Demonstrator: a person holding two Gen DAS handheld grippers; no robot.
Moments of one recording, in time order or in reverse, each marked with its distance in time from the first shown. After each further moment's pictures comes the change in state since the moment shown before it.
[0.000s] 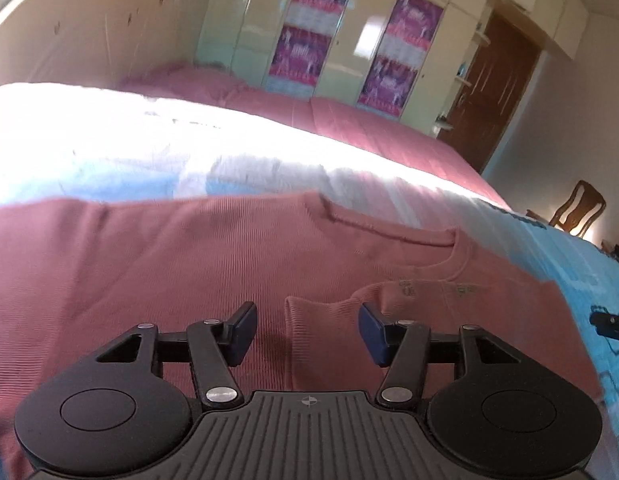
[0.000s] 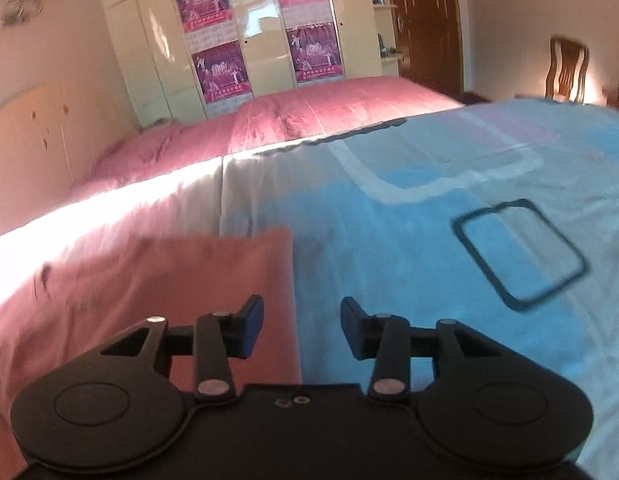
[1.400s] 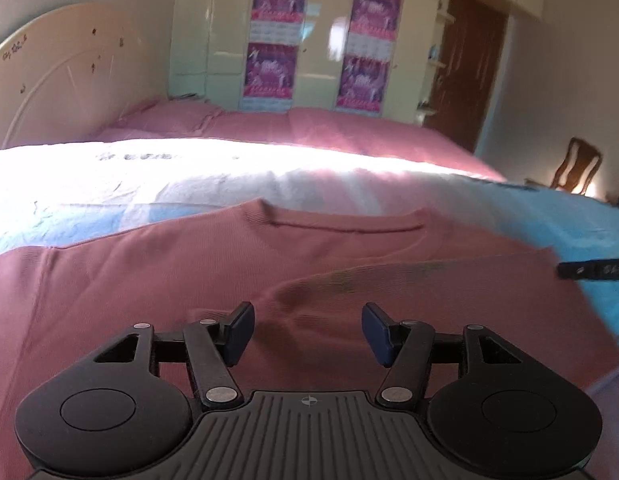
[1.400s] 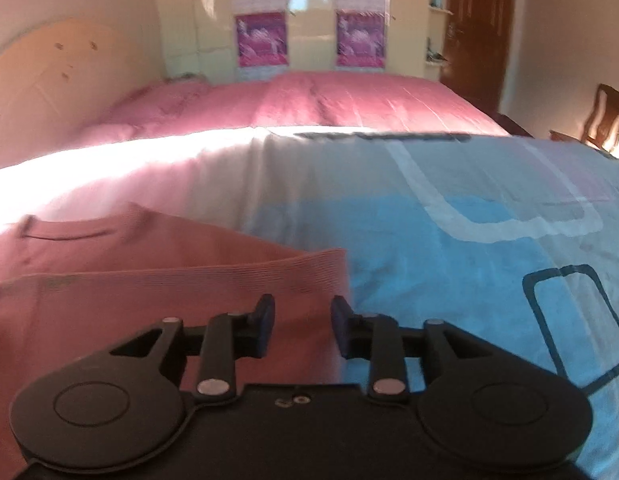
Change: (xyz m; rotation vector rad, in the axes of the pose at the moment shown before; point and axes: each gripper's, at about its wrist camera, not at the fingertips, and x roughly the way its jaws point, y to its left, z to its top) left arm 0.004 -0.070 -0.012 0.202 -0.075 0.019; right arm 0.031 0.042 0.005 -0.236 0.052 -0.009
